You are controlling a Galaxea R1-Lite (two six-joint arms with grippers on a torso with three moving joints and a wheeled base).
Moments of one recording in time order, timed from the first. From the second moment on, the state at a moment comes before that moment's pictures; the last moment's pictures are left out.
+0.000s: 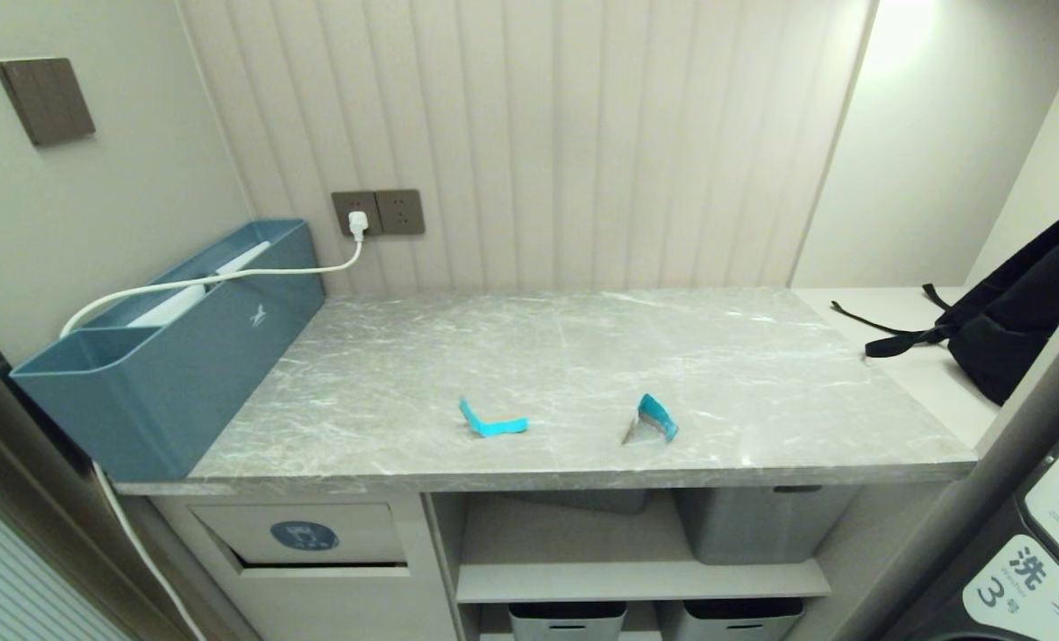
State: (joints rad) left arm 0.00 0.00 0.00 -0.01 0.01 -0.07; right arm 0.00 0.04 -0.09 0.01 -0.01 -0.05
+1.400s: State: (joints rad) left arm 0.00 0.00 0.00 -0.01 0.01 -0.07; right arm 0.26 1.81 -0.74 -0.54 0.26 -0.09
